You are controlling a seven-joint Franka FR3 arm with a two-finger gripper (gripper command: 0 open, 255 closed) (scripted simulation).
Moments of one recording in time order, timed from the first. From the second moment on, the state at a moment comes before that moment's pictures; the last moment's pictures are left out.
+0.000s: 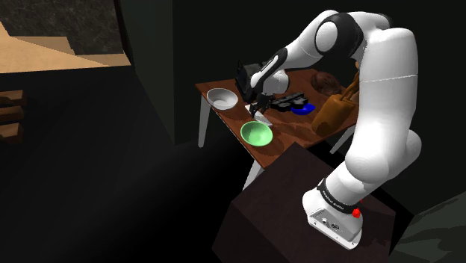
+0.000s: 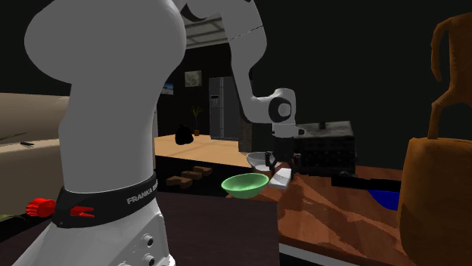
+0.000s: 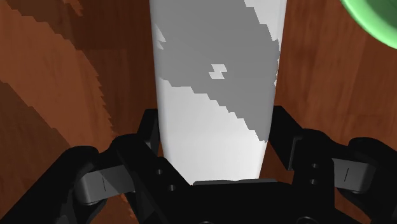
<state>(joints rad) -0.28 0.64 -0.20 -2.02 0.23 2.63 -0.40</state>
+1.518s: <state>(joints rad) -0.14 0.27 -0.27 -2.35 0.12 2.60 -0.26</state>
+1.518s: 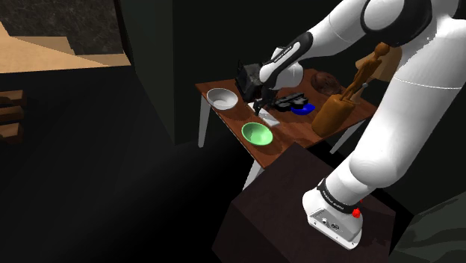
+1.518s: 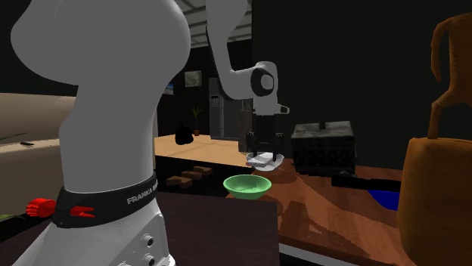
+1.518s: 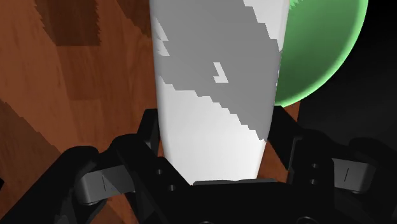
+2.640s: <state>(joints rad) -0.10 0.30 -0.20 -2.54 0.17 2.82 -0.22</state>
